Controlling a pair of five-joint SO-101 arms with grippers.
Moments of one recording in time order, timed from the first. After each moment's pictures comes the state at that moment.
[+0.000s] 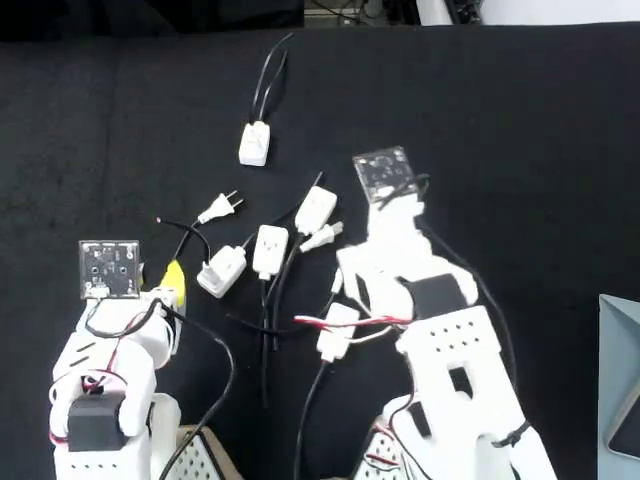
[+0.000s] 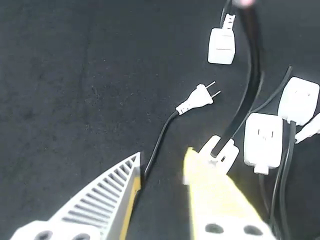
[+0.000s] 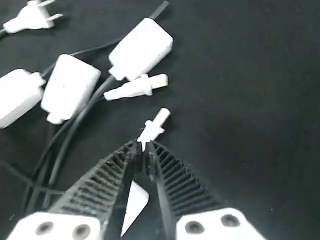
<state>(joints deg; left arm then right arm) -6.7 -101.1 77.8 68.8 -4.1 -14.1 -48.3 59.4 53.9 0.4</state>
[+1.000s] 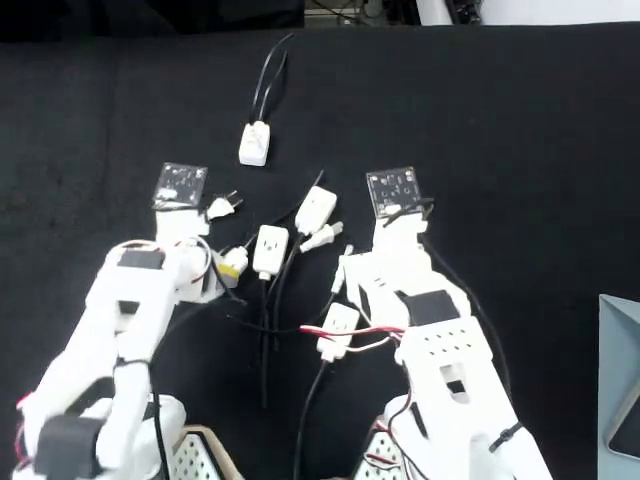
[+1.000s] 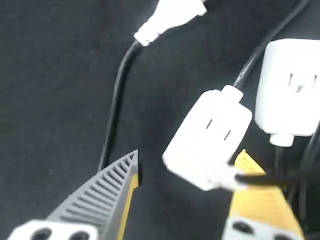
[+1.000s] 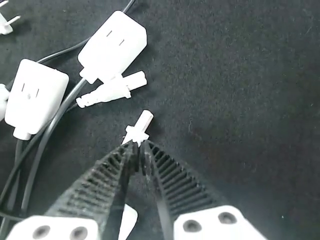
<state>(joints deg) 0.2 -22.9 57.3 41.8 -5.5 -12.5 -48.3 70.5 40.5 -1.3</state>
